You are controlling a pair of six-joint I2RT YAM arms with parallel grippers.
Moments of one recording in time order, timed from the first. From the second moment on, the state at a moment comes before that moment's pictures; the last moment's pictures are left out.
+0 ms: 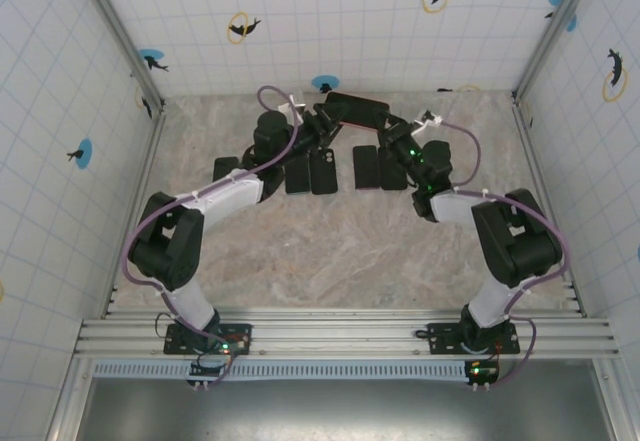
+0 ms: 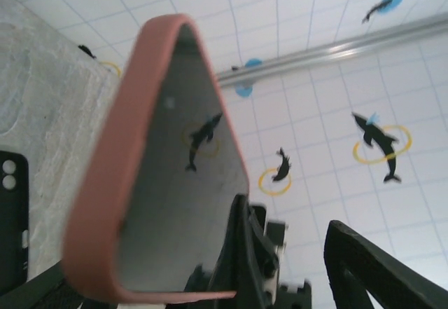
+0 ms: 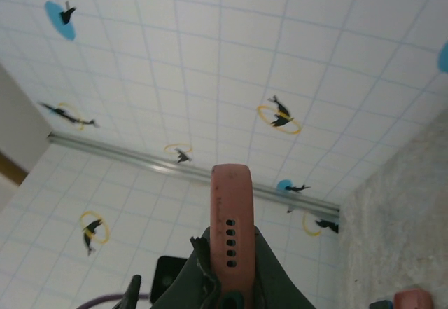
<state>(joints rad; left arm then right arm) -0.56 1.73 1.13 0.59 0.38 -1.30 0.42 1.69 0.79 1.10 -0.14 1.42</state>
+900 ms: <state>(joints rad) -0.60 1.82 1.22 0.66 0.22 -1.47 0.54 1.60 0.77 1.02 0.17 1.44</state>
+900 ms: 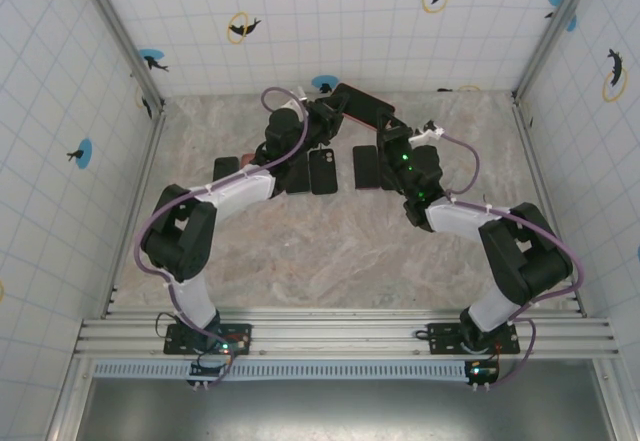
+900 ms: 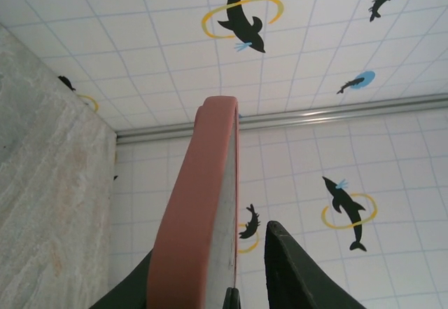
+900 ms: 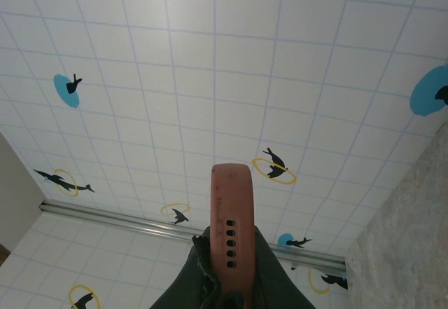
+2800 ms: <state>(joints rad) -0.45 1.83 1.31 0.61 0.54 -1.43 0.46 1.67 0.74 1.28 -0.35 1.35</state>
